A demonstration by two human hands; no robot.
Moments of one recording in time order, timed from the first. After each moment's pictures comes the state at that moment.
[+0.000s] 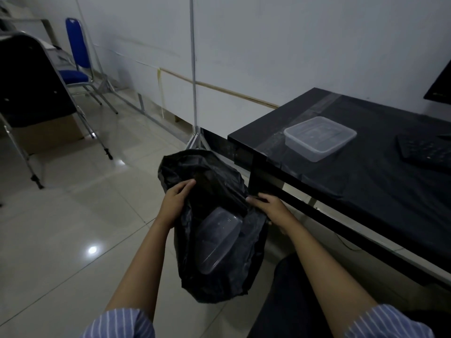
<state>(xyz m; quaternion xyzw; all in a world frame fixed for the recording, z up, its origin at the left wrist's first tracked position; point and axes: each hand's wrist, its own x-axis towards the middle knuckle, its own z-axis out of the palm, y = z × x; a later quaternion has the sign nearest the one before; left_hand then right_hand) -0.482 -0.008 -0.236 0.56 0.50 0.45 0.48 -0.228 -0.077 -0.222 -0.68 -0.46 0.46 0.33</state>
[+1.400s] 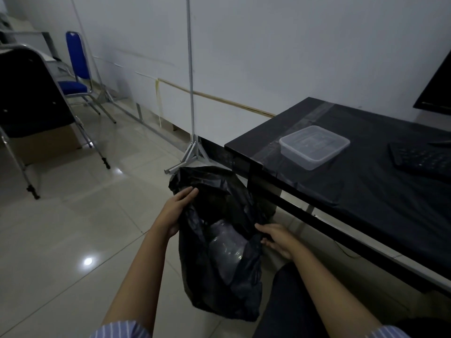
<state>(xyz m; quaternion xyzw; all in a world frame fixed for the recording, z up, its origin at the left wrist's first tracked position) -0.477 -0.003 -0.229 0.40 0.44 0.43 0.68 -0.217 -0.092 -0.264 -0.68 -0.24 0.57 0.40</state>
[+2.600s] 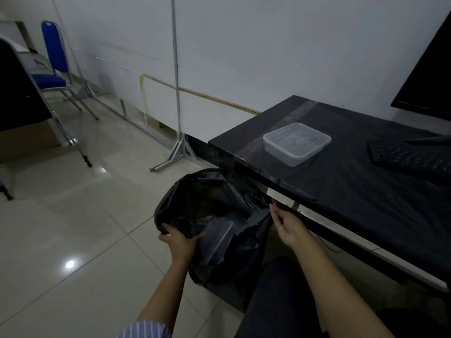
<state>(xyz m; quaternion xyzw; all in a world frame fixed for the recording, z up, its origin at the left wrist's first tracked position) -0.415 -0.050 -0.326 0.46 0.69 0.38 0.41 -0.177 -0.101 -0.229 -0.45 0.00 0.57 0.68</state>
